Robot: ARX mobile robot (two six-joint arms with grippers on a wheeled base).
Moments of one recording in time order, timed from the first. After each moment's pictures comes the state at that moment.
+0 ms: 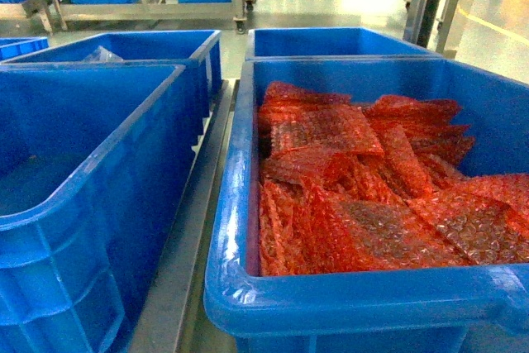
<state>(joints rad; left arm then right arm) 0.00 0.21 0.01 0.22 0.00 -0.01 0.00 0.01 0.01 -0.01 0.00 0.00</state>
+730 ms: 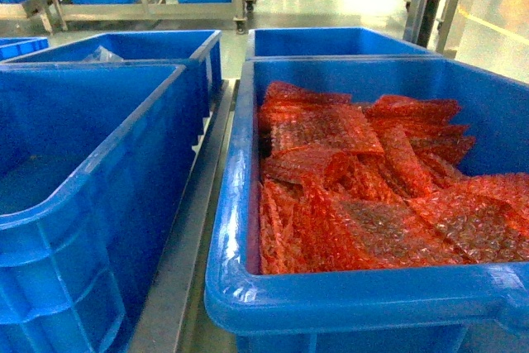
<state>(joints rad) 0.00 0.01 0.01 0.00 0.00 -0.01 0.00 0.01 0.01 0.00 0.00 0.00</state>
